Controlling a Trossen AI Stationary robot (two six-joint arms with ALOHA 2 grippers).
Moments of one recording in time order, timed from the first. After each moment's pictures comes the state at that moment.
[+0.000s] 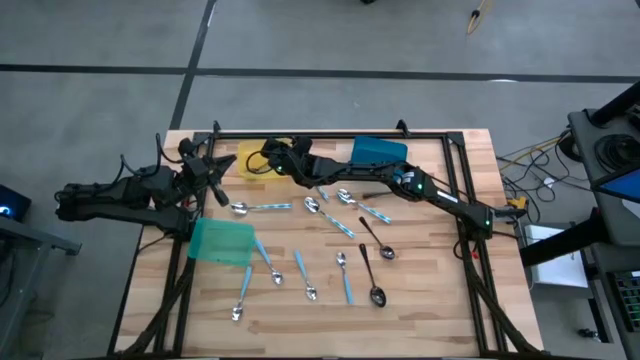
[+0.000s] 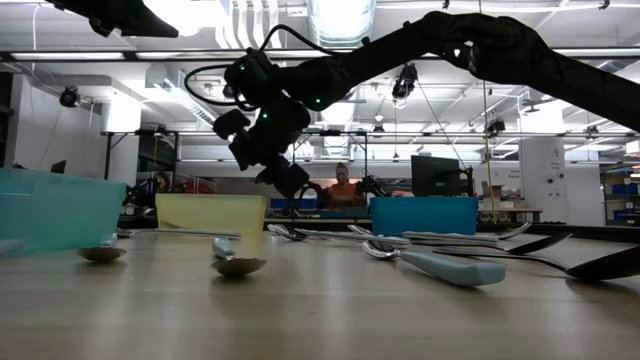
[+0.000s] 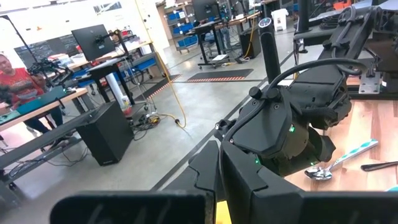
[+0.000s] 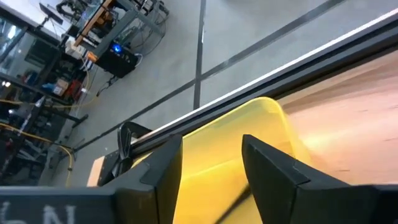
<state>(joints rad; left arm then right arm) -0.04 0.44 0.62 -0.29 -0.72 0.20 -0.23 2.56 2.25 -0.24 0.76 1.28</state>
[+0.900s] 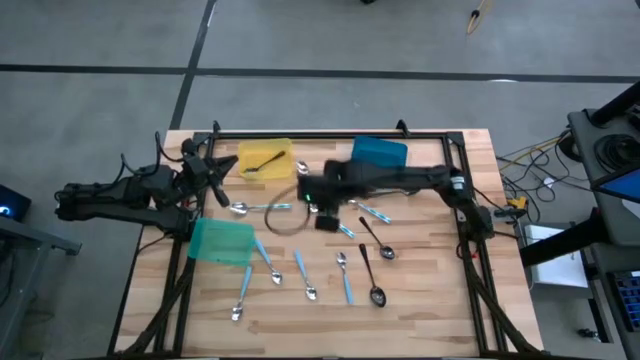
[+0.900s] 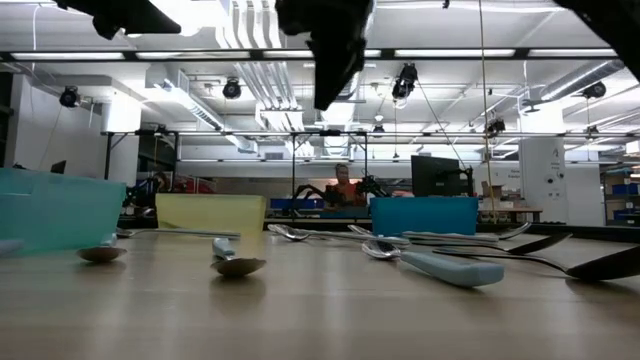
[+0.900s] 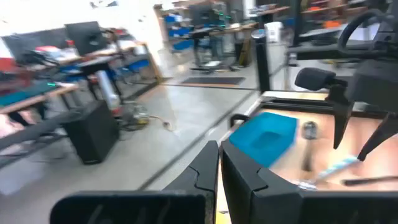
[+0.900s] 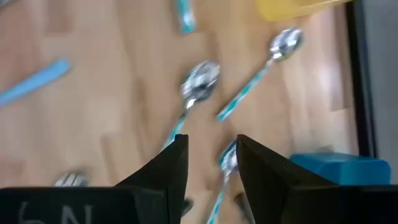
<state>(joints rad) -0.04 0.46 0.63 -0.25 -0.68 0.13 0.00 2.11 2.17 -1.30 0.23 0.09</state>
